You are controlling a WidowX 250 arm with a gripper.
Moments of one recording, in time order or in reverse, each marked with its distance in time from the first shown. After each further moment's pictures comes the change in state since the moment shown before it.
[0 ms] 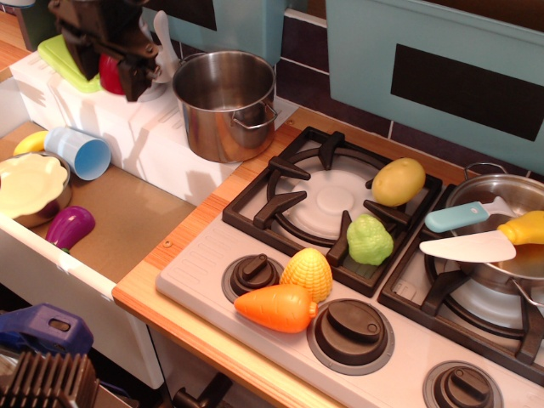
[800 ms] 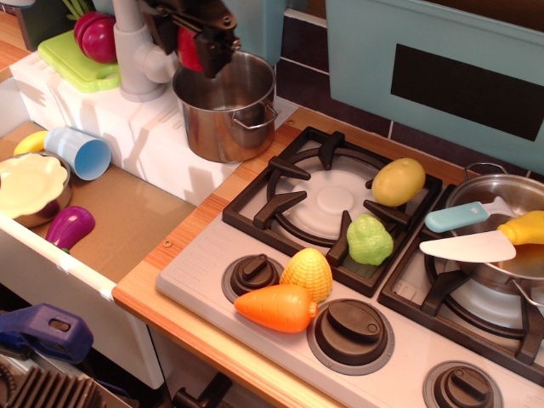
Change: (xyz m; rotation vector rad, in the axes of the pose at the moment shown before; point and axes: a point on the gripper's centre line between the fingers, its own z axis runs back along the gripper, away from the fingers) arm 0.036 -0.058 0.031 -0.109 -0.128 -0.092
